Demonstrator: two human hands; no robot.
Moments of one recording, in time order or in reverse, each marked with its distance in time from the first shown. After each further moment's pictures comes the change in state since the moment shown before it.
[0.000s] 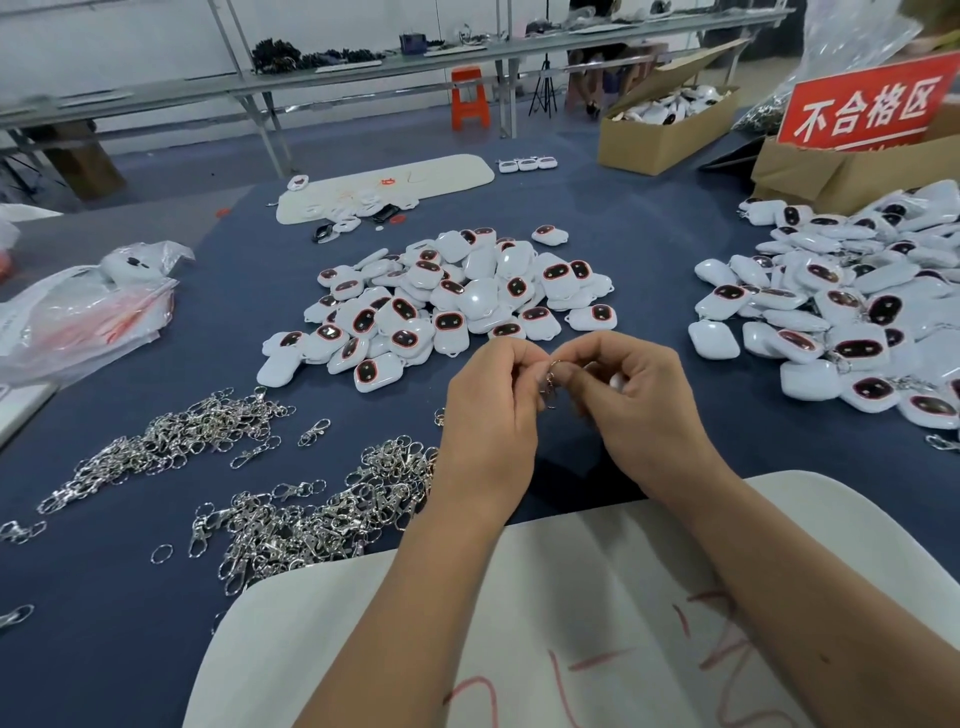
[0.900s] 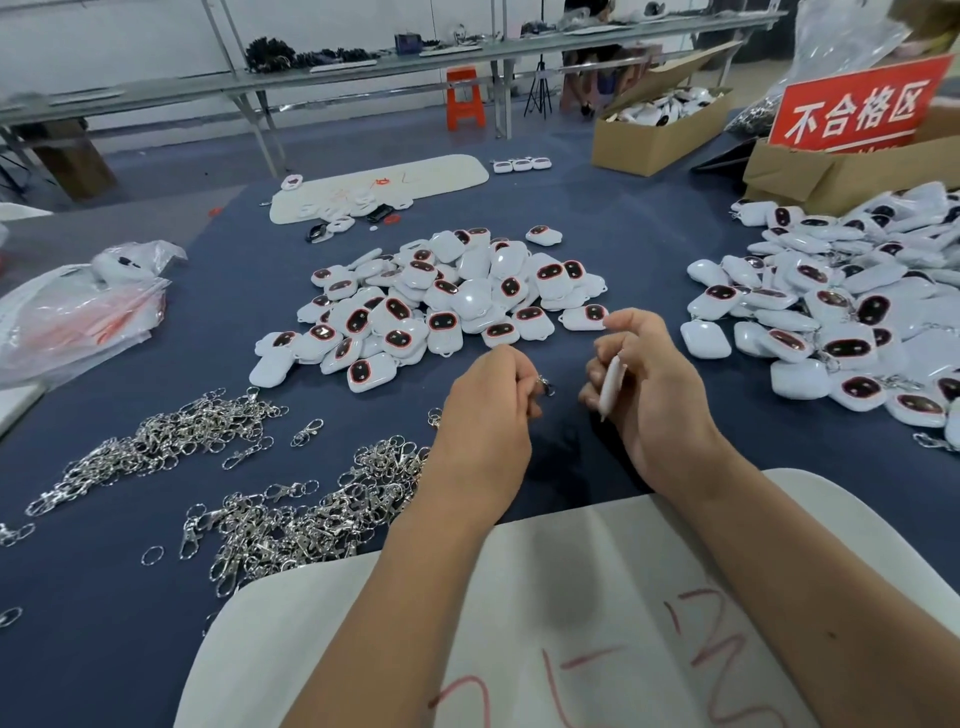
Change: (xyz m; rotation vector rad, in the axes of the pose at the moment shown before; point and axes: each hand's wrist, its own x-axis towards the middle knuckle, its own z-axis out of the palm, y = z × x) left_hand -0.001 -0.009 0.001 0.180 -0.142 -0.093; right_hand 0.014 -0.001 -0.002 0.524 0.242 0.415
